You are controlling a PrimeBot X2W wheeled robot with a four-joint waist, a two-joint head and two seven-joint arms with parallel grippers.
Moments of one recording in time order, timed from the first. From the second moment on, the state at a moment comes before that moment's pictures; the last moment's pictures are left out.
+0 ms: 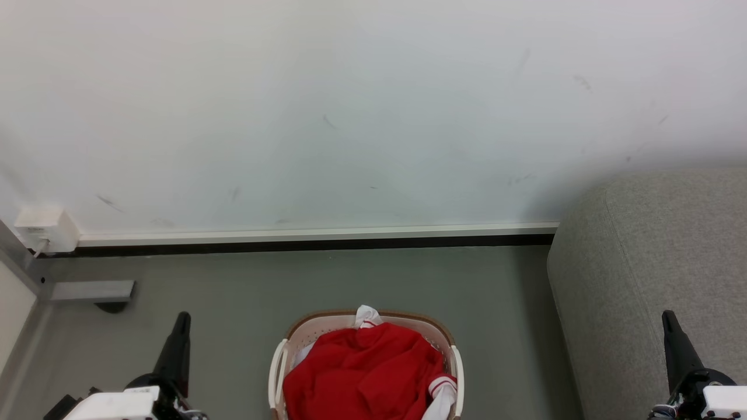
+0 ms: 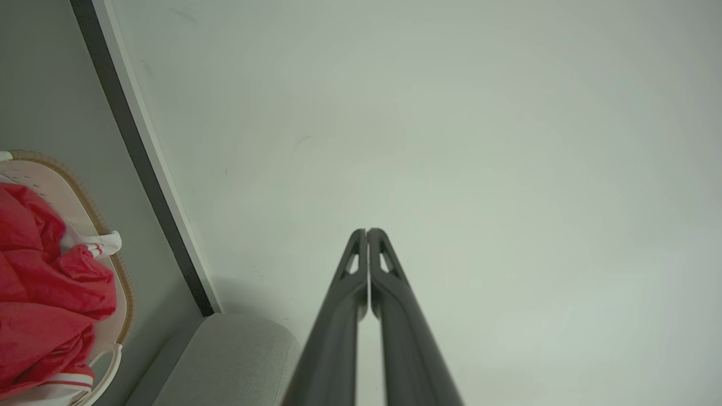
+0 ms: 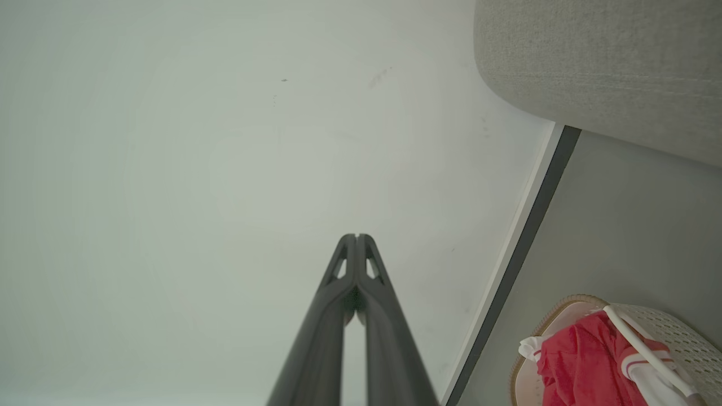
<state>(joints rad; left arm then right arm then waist) -0.11 0.05 0.11 0.25 -1.61 -0.13 0.11 -0.10 -0.05 -0.11 0.25 1.61 0.13 0.11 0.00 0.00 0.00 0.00</state>
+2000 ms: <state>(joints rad) -0.03 0.04 0.03 0.22 -1.01 -0.10 -0.08 -0.08 -0.04 -0.01 0.21 0.76 0.13 -0.08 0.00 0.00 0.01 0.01</state>
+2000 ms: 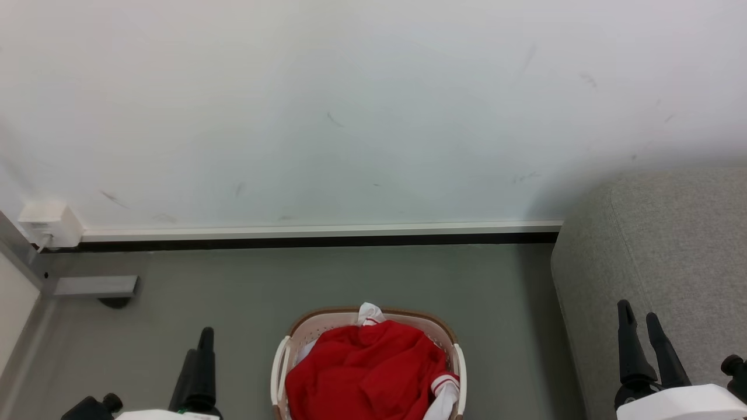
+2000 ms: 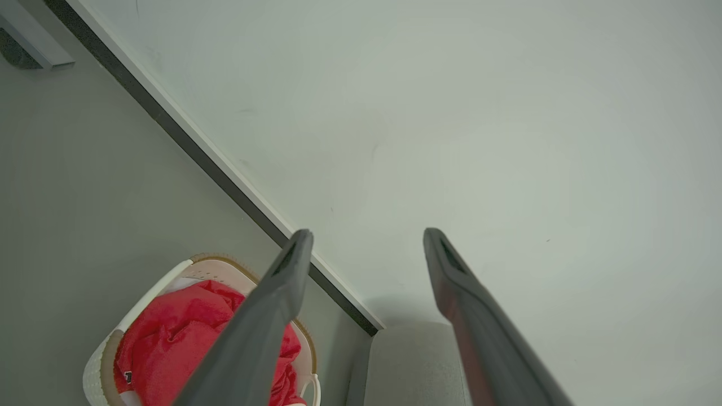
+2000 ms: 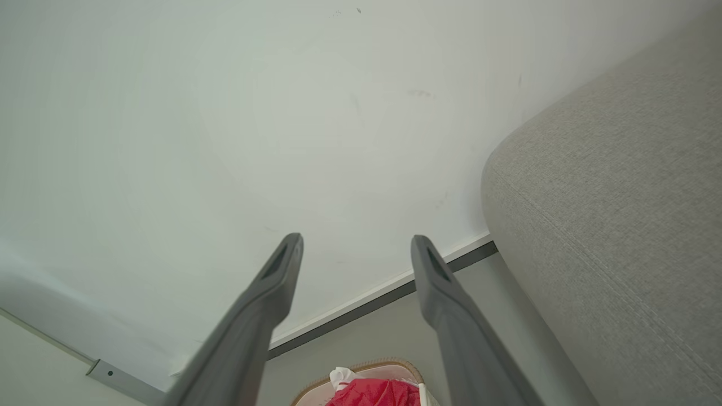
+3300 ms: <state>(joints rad) 0.01 0.04 -0.02 0.14 -0.36 -0.06 -0.19 -0.08 -0.04 0.04 0.26 0.30 0.13 -0.19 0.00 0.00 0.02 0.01</state>
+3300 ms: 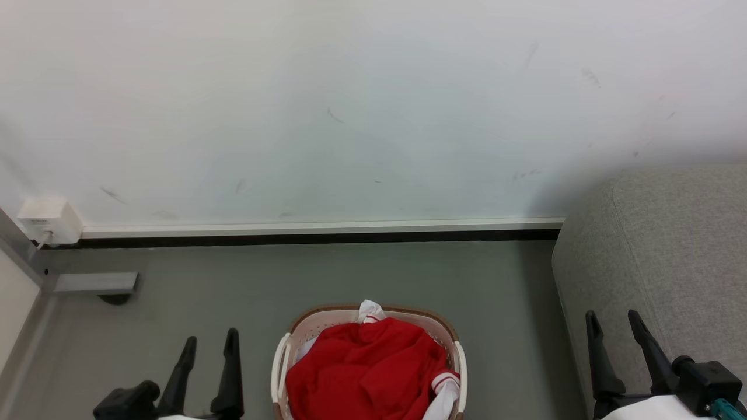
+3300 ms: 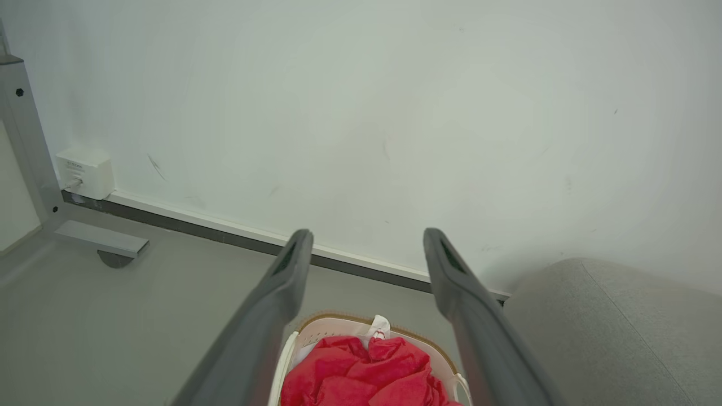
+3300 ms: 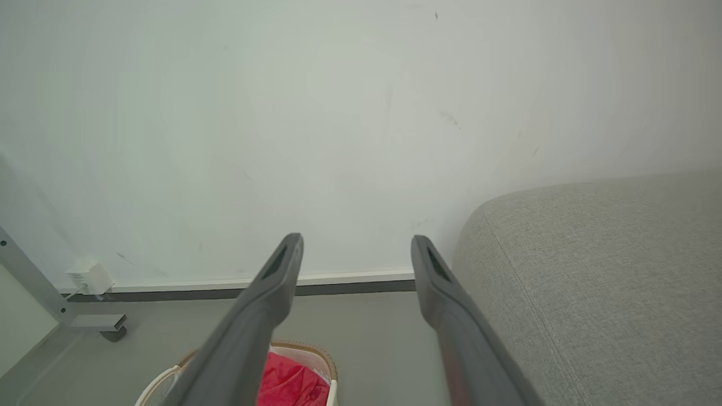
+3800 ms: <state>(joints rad) 0.03 0.04 -0.03 0.12 -0.21 -0.04 -0.22 -0.08 -0.04 0.05 0.29 0.20 0.13 -0.22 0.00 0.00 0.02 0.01</state>
